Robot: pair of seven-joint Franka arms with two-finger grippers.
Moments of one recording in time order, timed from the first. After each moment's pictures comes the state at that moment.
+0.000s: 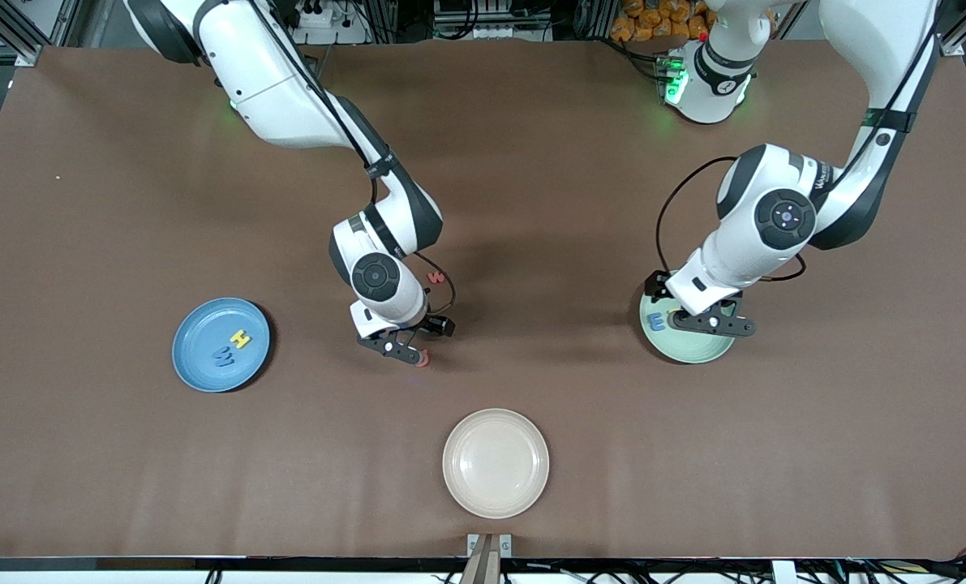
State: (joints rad) left arm 0.16 0.33 -0.54 -1.95 0.15 2.23 -0.30; right arm 0.60 0.79 -0.03 -1.58 0.15 2.33 0.85
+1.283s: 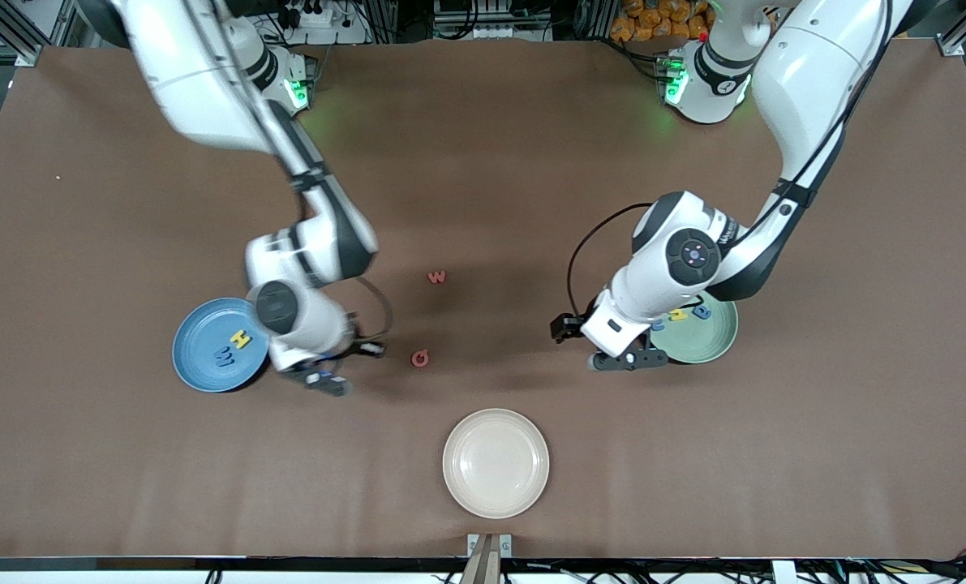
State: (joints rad) left arm -0.06 0.64 -0.54 -1.64 0.14 2.38 -0.65; right arm 0.35 0.66 -0.05 -1.56 0.15 2.13 0.52
